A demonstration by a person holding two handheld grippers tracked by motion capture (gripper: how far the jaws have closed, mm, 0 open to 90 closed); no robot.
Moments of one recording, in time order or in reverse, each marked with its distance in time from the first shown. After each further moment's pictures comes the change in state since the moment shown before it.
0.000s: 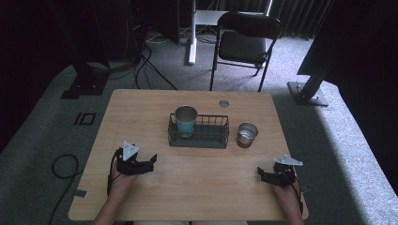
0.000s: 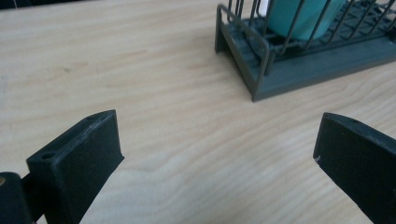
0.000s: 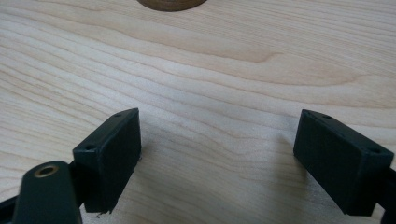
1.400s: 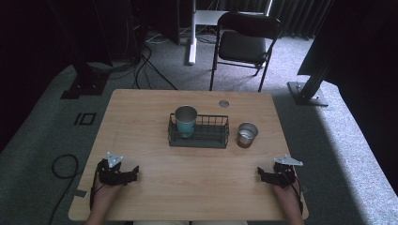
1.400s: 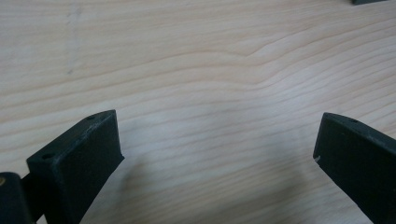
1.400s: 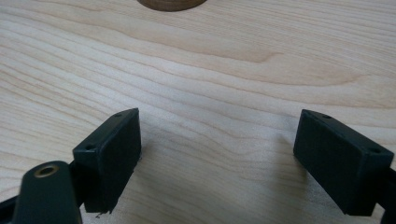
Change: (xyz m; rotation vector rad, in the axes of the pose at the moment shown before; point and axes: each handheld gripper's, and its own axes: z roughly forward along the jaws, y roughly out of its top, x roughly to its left) left arm 0.040 -0.044 -0.023 0.182 0.138 -0.077; right arm 0.000 0.000 0.000 0.000 0.000 0.000
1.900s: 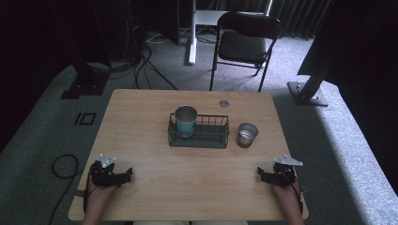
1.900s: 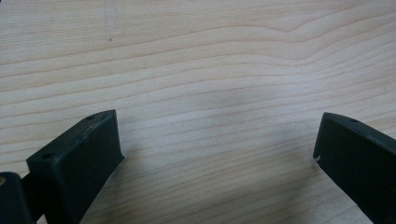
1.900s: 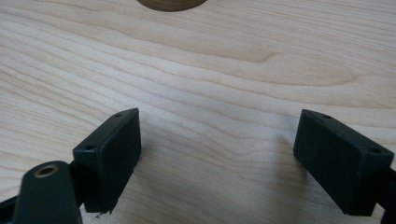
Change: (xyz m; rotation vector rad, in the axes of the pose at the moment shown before) left arm 0.015 -0.007 -0.003 0.057 0.036 -0.025; right arm 0.000 0.000 0.000 0.000 0.000 0.000
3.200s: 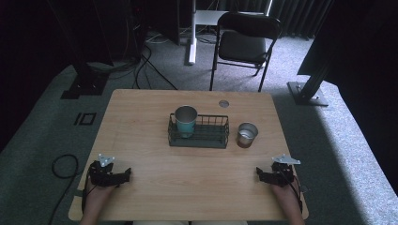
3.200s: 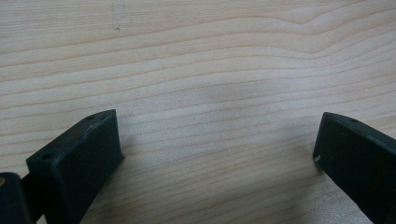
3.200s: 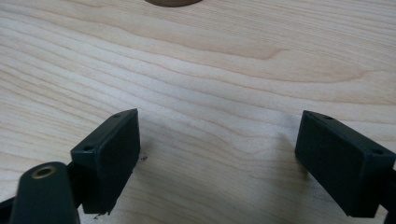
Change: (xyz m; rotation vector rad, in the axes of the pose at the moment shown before) left arm 0.004 0.000 0.001 0.019 0.000 -0.023; right arm 0.006 0.005 0.000 0.038 -0.011 0.009
